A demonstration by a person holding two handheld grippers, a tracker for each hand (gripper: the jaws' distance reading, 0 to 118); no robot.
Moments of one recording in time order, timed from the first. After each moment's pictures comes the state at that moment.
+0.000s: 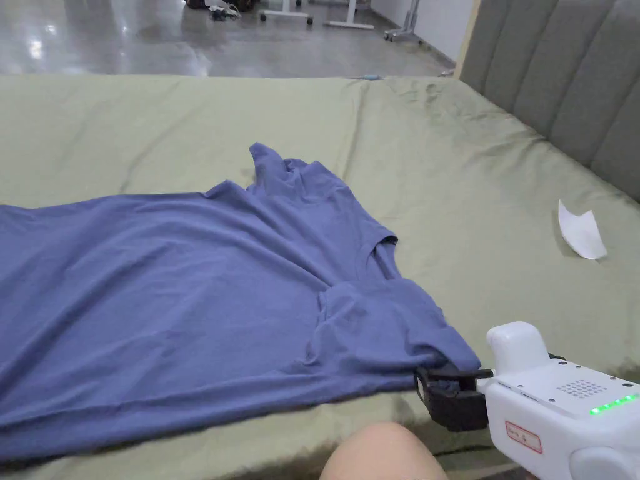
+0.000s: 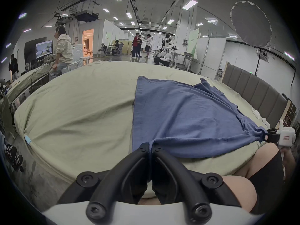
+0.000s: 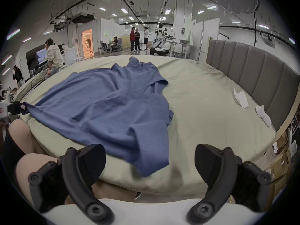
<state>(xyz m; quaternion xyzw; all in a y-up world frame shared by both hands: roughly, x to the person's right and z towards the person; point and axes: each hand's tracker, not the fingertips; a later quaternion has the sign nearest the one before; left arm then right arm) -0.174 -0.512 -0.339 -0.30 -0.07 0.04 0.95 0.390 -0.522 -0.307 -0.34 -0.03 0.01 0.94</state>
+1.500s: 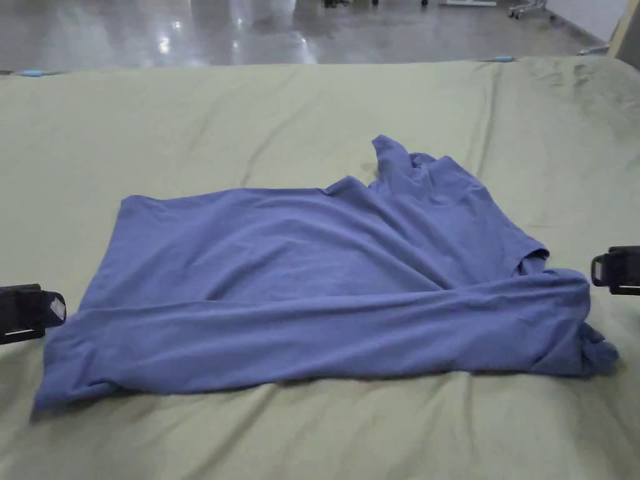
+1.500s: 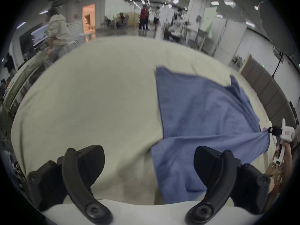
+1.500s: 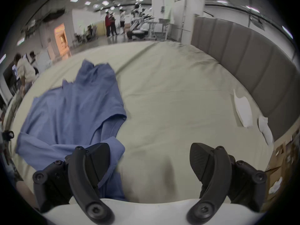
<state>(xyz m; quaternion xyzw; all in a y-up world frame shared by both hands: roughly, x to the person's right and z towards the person) -0.228 -0.471 -0.514 -0.39 -0.04 0.06 0.92 0.477 -0.470 -0.464 -0.39 -0.11 -0.06 0.91</state>
